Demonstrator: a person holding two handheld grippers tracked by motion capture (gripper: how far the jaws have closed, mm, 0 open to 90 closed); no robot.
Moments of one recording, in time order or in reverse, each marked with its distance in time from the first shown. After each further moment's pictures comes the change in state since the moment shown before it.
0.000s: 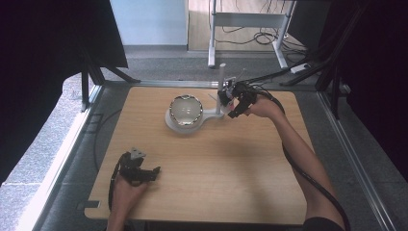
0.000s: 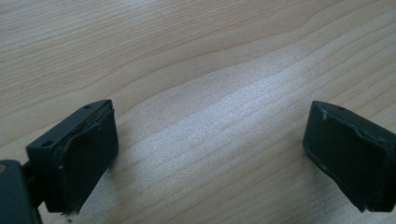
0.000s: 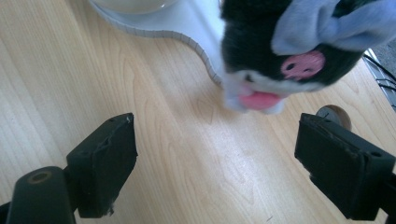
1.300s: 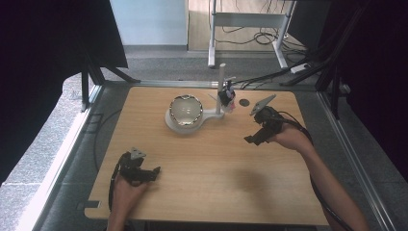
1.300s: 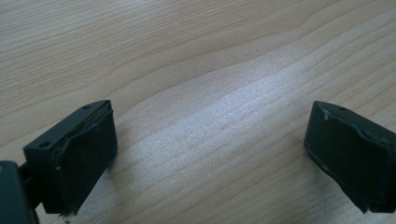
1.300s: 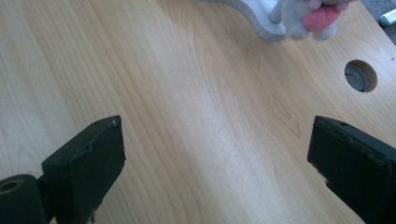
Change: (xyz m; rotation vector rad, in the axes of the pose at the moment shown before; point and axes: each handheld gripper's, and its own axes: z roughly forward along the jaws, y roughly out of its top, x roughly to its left) left arm 0.000 0.000 0.000 0.000 -0.001 0.003; right arm 0.068 -0.093 -0.055 -0.121 -0.006 0.004
